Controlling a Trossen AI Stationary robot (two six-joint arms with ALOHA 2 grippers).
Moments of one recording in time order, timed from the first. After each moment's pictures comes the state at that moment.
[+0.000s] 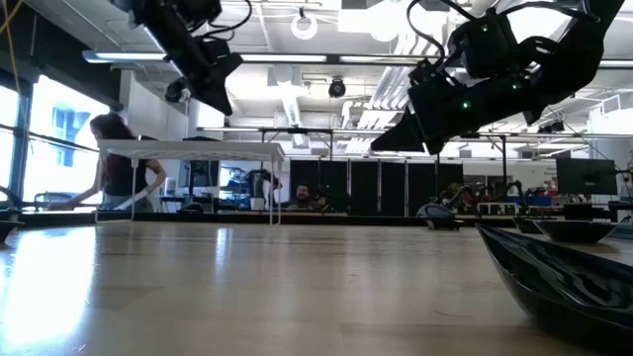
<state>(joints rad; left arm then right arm) 0.65 1.17 1.01 -0.45 -0.22 -0.16 -0.21 1.46 0.43 0.77 0.14 0.04</state>
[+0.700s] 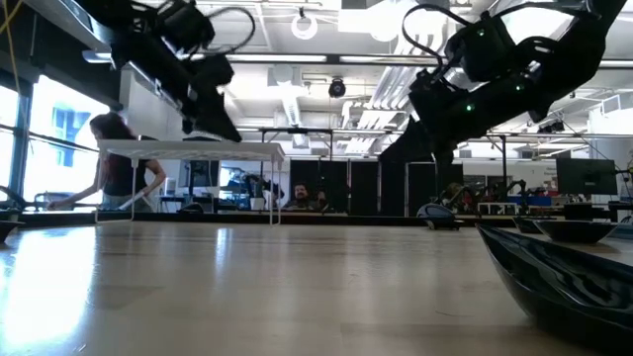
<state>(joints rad) 0.51 1.13 0.70 -0.18 0.12 -0.06 -0.21 1.43 0.43 0.63 0.14 0.20</state>
